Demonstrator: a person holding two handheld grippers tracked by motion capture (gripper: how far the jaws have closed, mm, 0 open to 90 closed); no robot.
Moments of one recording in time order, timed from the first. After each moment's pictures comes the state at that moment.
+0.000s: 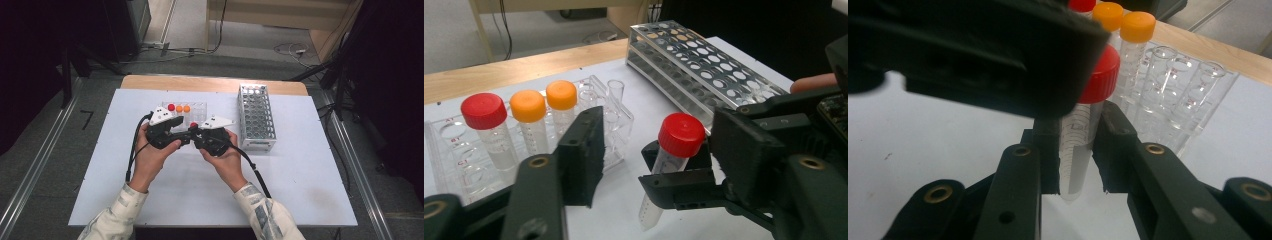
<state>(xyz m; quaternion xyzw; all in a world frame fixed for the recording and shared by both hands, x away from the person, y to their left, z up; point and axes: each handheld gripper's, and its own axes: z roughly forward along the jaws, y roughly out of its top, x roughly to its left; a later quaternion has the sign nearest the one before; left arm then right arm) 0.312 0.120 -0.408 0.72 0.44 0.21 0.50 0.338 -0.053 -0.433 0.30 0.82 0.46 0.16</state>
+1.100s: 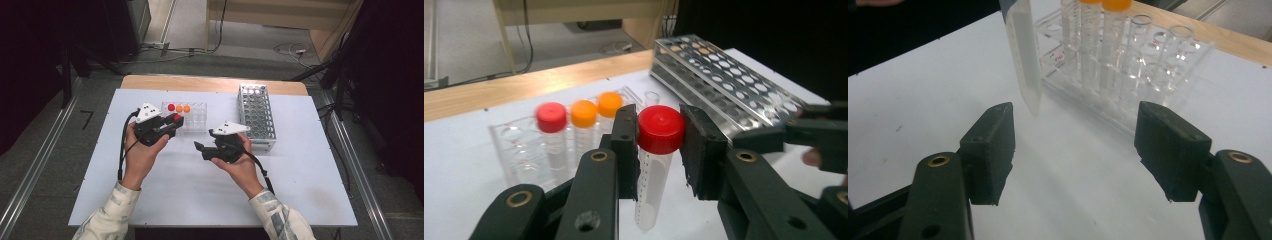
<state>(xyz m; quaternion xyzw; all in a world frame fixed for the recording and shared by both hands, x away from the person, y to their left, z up) 0.310 0.155 -0.395 0.69 0.46 0.23 0.51 0.325 -0.091 -0.436 0.31 0.82 0.46 0.15</state>
